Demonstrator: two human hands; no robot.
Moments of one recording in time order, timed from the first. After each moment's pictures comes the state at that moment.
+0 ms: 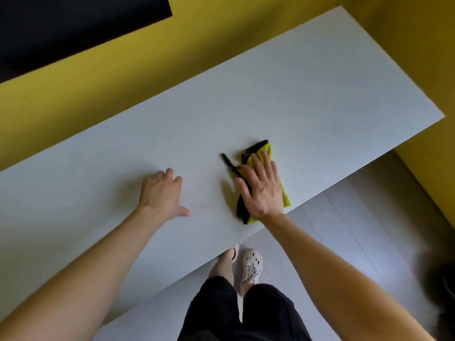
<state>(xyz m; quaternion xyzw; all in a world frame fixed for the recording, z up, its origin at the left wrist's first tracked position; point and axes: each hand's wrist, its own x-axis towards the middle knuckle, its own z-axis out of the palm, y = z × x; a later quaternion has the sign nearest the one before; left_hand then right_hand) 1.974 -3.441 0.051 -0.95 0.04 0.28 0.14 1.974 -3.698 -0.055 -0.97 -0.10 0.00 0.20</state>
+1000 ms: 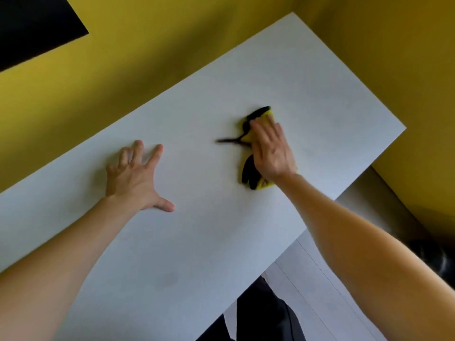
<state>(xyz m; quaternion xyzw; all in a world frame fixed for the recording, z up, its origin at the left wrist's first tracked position) 2.164 -3.463 0.000 -0.96 0.06 0.27 0.08 2.177 -3.805 -0.062 -0.98 -0.05 -0.02 0.19</state>
